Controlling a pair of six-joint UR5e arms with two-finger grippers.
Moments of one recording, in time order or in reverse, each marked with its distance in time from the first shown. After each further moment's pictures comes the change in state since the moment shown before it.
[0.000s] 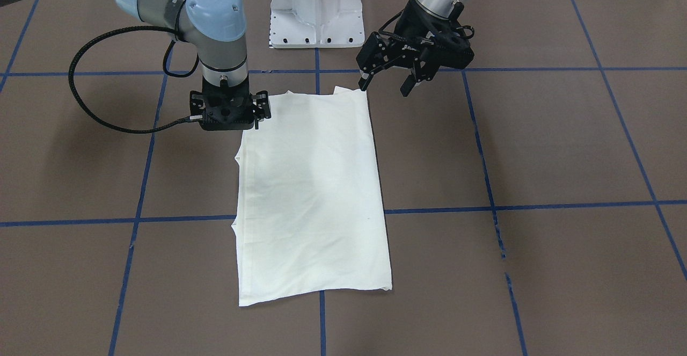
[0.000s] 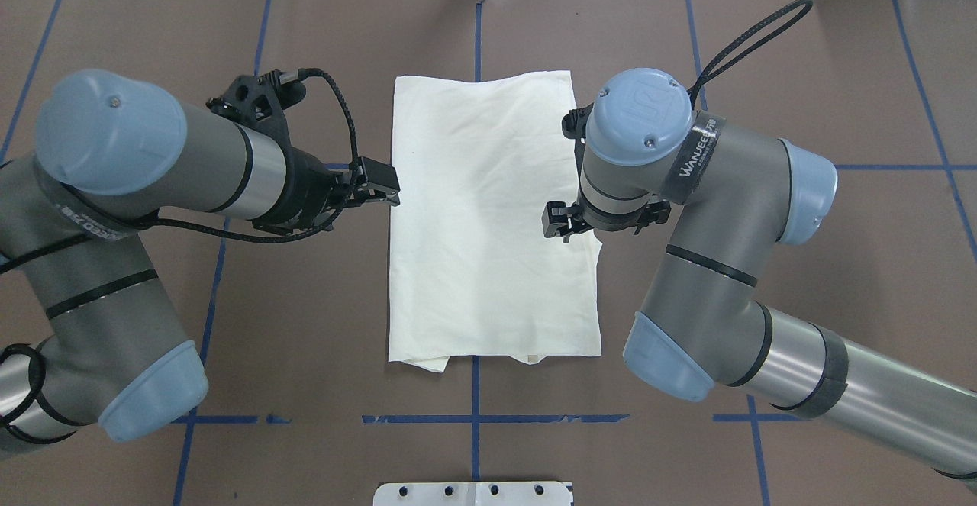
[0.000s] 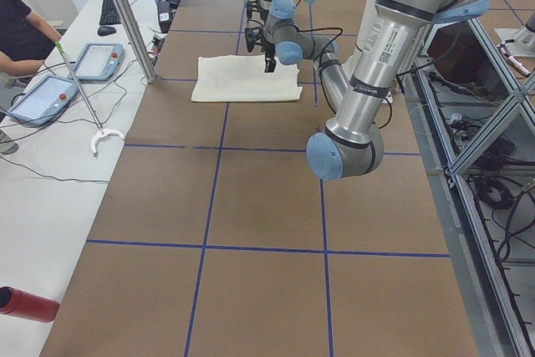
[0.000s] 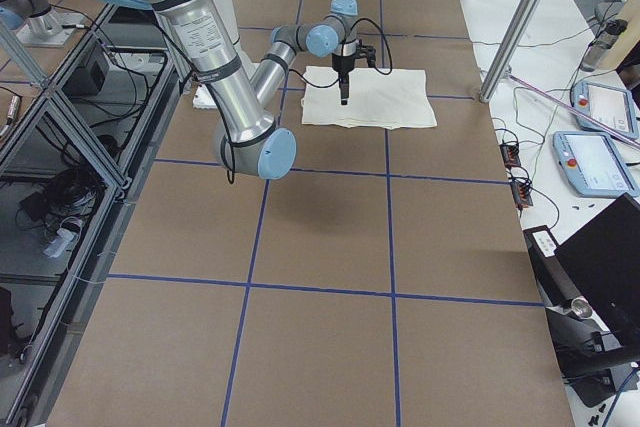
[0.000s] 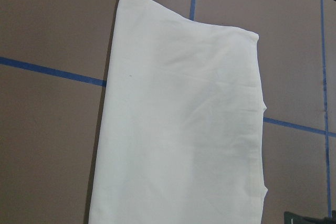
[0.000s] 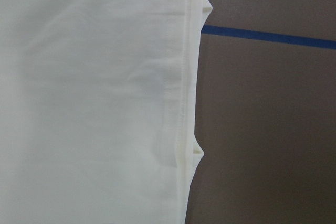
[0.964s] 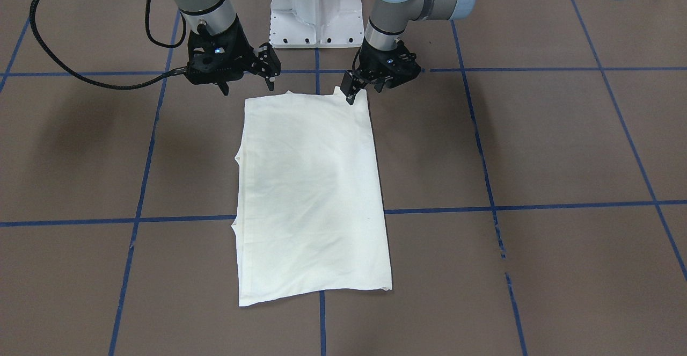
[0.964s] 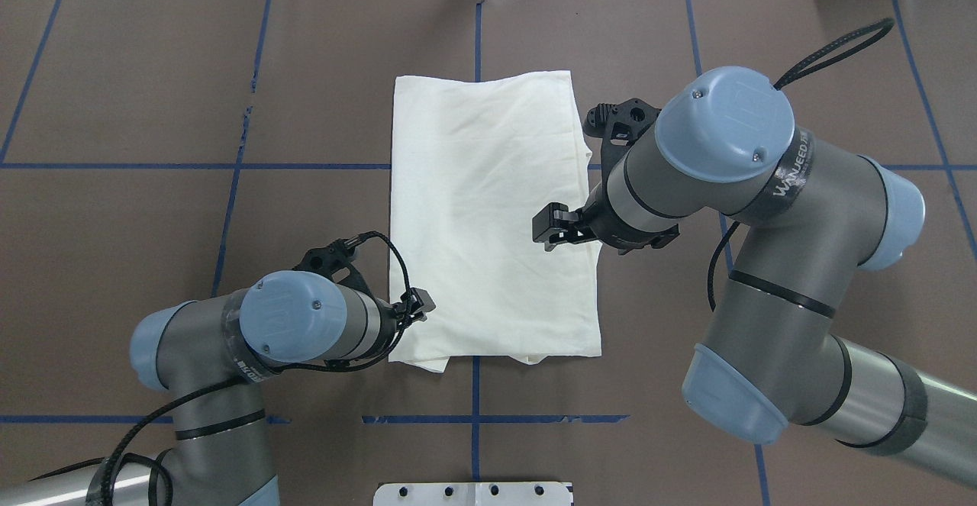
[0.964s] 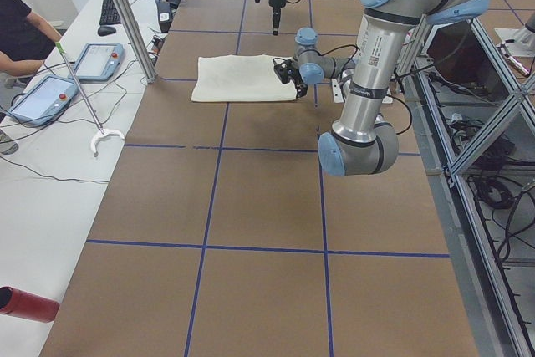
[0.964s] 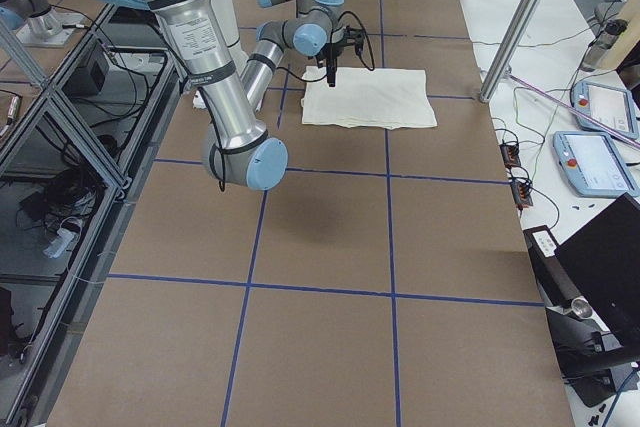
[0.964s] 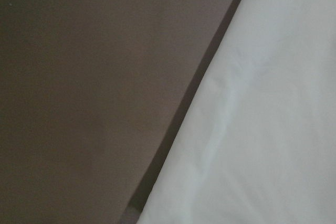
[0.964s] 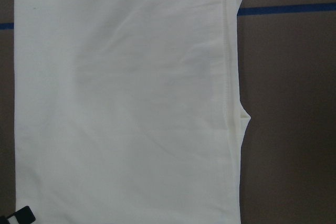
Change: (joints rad) left arm 0.265 -0.024 0.207 0.001 0.221 -0.362; right arm -0.004 -0.087 0.143 0.169 0.068 0.196
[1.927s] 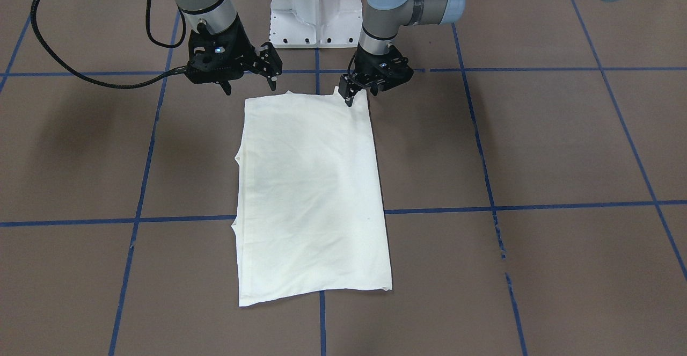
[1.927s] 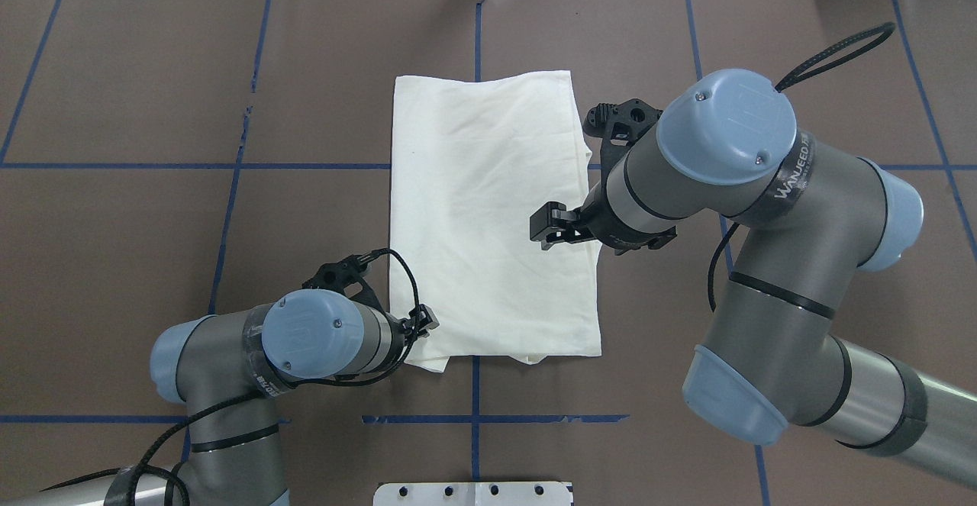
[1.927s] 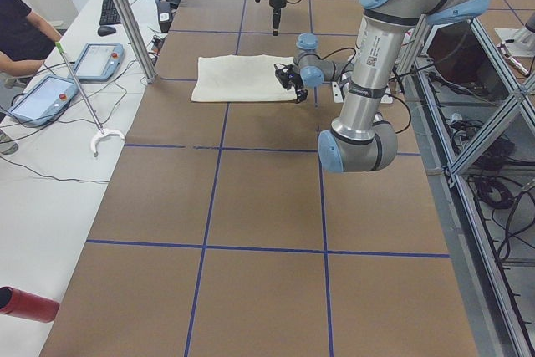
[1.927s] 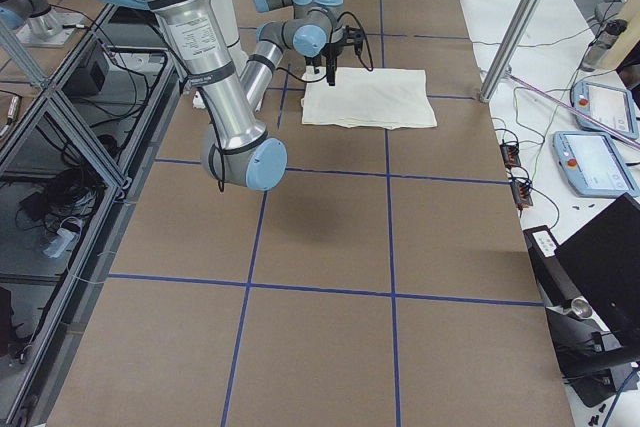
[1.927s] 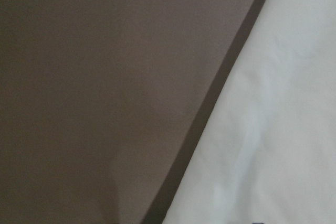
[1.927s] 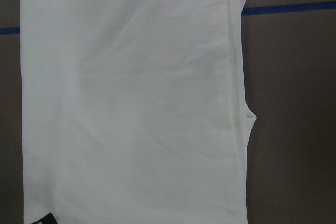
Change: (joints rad) left arm 0.035 -0.006 0.018 0.003 0.011 0.014; right arm -0.001 -0.002 0.000 0.014 -0.001 0.017
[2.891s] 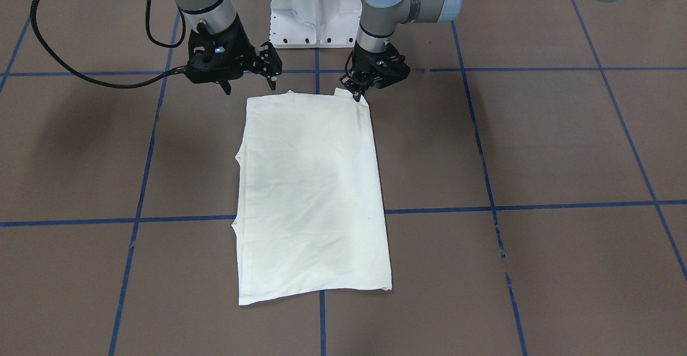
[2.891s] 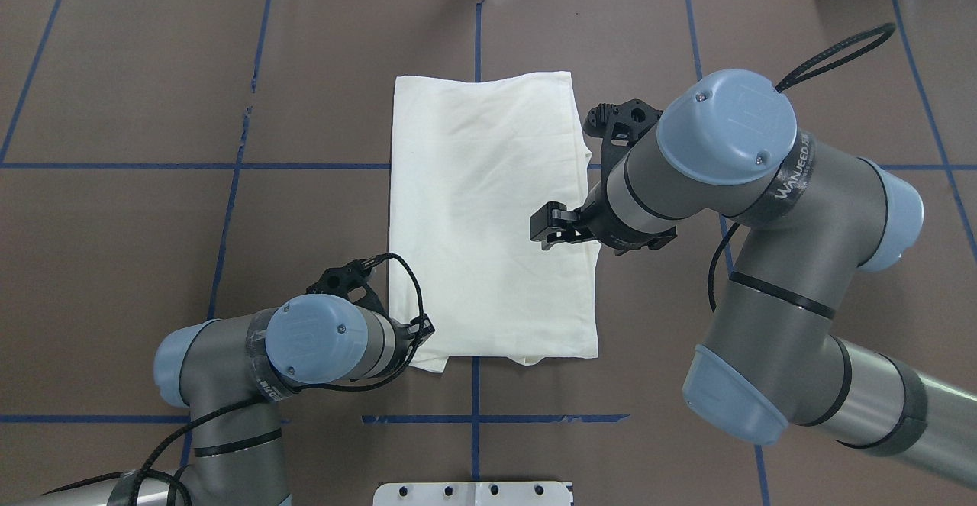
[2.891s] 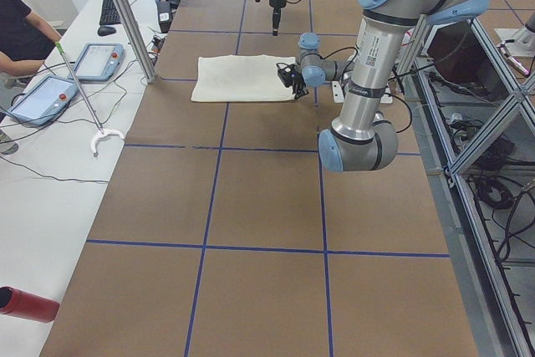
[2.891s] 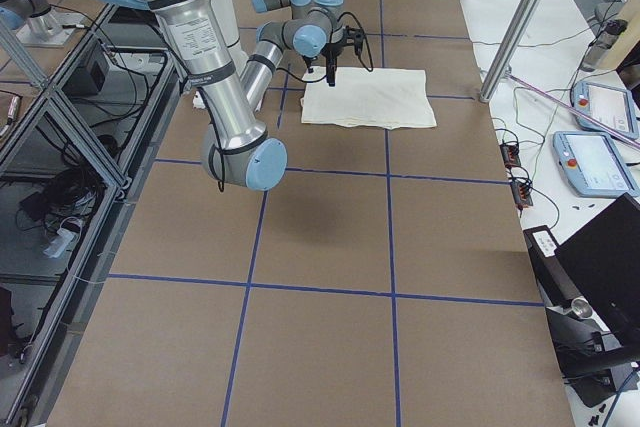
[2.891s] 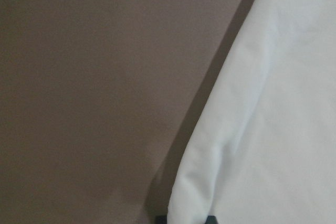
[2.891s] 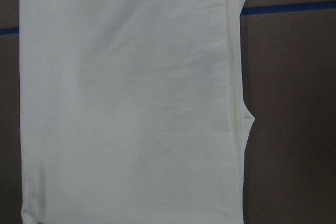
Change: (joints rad) left arm 0.007 -0.005 -0.004 0.000 -0.001 -0.001; right arm 0.000 -0.002 0.000 0.000 0.000 0.003
